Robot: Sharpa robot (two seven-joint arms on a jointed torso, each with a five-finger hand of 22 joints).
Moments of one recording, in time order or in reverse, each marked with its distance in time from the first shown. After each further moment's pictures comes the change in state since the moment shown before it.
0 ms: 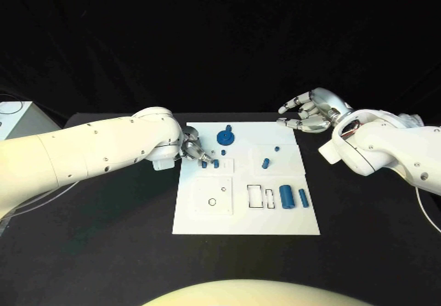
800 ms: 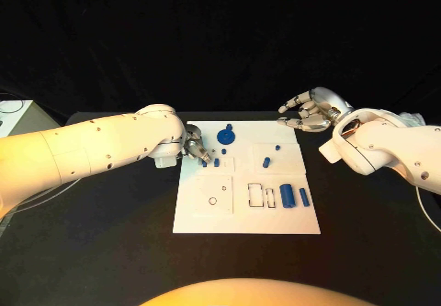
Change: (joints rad) left arm 0.007 0.016 0.001 -0.006 -0.001 0.028 -0.002; left_hand 0.023 0.015 0.260 -0.172 0.247 -0.011 -0.001 0.044 0.027 0.020 -0.009 0.024 0.018 -0.003 0.003 0.000 0.000 0.000 0.000 0.000 0.011 0.000; right arm 0.000 0.003 0.000 0.000 0.000 0.000 -0.001; right_hand 0.004 -0.004 -0.003 -0.003 0.000 0.003 -0.003 0.000 0.000 0.000 0.000 0.000 0.000 0.000 0.000 0.000 0.000 0.000 0.000 0.000 0.000 0.000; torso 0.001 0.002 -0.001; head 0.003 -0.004
